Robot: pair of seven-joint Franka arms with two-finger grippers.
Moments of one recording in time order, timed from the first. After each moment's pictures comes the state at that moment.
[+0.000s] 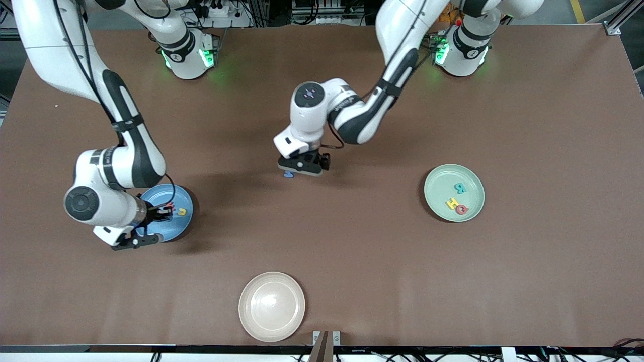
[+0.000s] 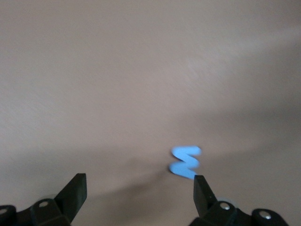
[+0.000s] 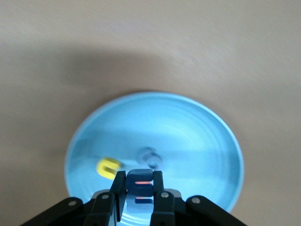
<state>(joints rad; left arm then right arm) -0.92 0.77 -0.04 -1.50 0.13 2.44 -0.84 -0.03 0.56 0.05 -1.75 -0.09 2.16 -0.09</state>
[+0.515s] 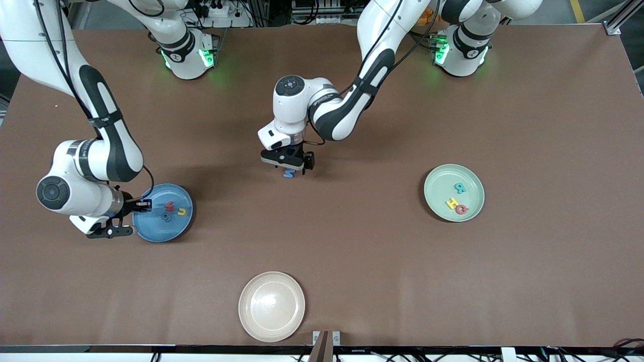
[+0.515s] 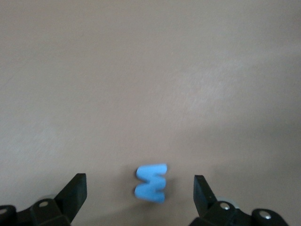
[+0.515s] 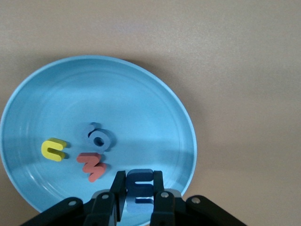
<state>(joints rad) -0.98 0.90 0.01 -1.38 0.23 2.53 -0.88 -0.12 0.53 0.05 -1.83 -0.09 2.21 -0.09</state>
